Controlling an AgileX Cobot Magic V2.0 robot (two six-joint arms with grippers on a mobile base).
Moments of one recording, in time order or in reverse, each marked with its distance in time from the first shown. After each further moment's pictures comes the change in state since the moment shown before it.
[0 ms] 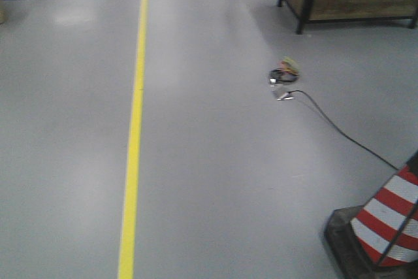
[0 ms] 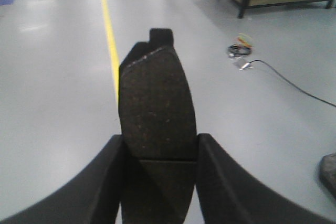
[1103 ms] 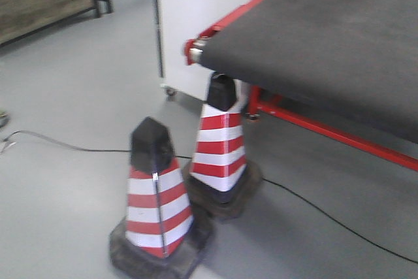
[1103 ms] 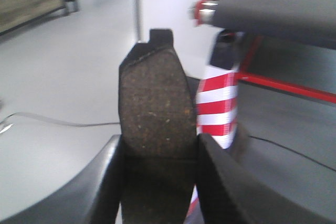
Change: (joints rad) left arm 0.000 0.000 0.000 0.000 0.000 0.000; right arm 0.000 0.000 0.000 0.000 0.000 0.000
